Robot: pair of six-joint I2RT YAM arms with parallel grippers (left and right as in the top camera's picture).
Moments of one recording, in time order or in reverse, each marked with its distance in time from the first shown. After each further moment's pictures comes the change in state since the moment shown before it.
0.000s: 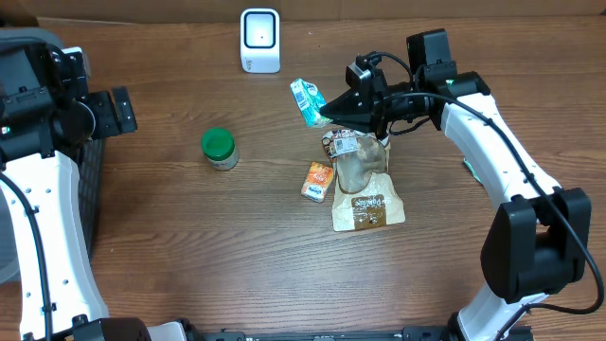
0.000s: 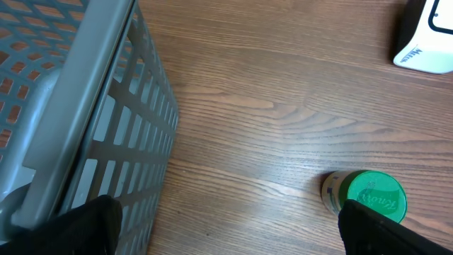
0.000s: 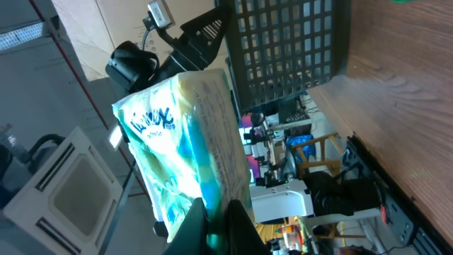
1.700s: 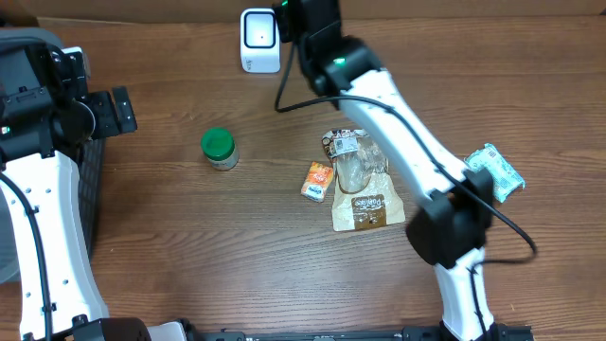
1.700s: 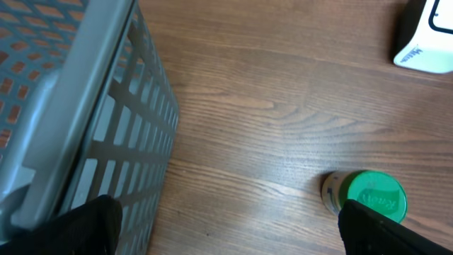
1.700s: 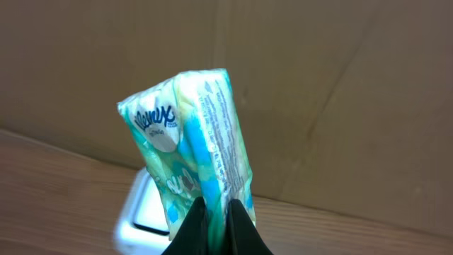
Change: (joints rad) left arm 0.000 0.000 0.000 0.001 0.000 0.000; right arm 0.369 0.336 0.680 0.269 1.991 -0.708
